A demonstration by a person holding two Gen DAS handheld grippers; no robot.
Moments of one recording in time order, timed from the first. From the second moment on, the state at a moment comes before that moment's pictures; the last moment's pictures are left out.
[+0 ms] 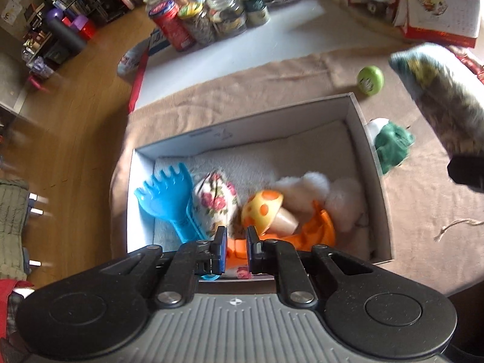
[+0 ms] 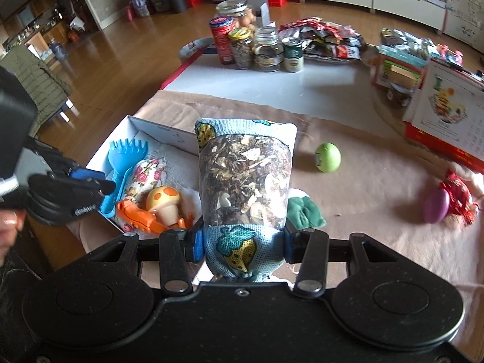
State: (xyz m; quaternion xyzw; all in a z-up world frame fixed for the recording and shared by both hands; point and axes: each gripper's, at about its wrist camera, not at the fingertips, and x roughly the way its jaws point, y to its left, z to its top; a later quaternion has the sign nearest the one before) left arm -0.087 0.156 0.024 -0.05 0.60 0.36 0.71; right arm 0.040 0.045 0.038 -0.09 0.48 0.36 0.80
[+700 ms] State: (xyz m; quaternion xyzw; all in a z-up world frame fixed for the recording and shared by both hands) left arm -0.121 0.184 -0.023 -0.10 0.61 0.37 0.69; right arm 0.051 0.155 -0.011 -0.18 0.53 0.37 0.74
